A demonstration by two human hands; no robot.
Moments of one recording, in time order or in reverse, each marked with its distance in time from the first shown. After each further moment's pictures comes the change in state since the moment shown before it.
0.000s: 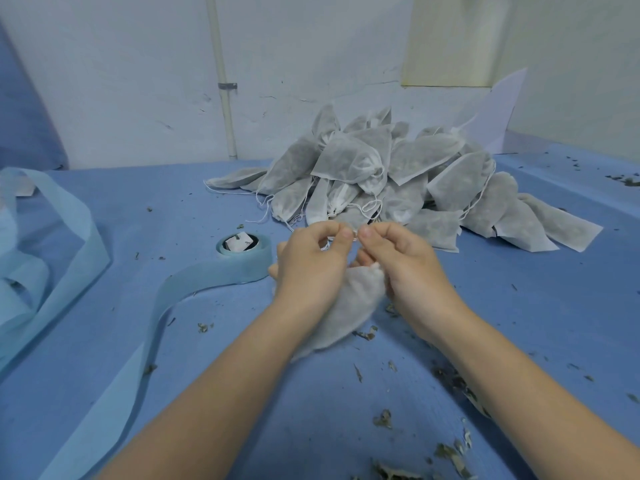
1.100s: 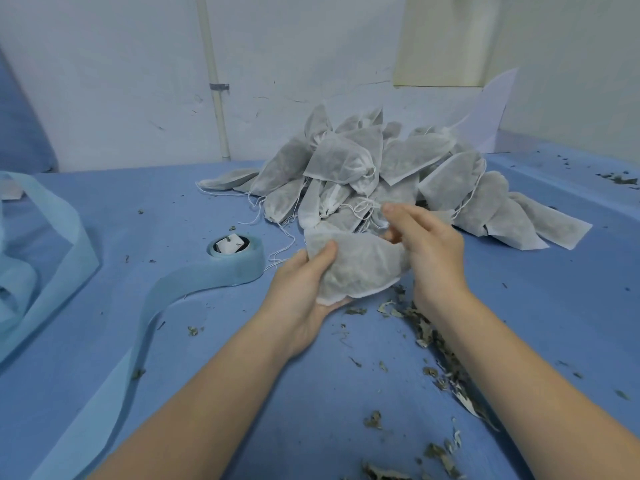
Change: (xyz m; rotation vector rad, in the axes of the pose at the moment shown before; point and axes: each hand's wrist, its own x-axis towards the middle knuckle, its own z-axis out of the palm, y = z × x) left_hand -0.002 -0.017 0.003 -0.798 -0.235 -0.418; right_hand 0.020 -0.002 -0.023 0.060 0.377 -0.088
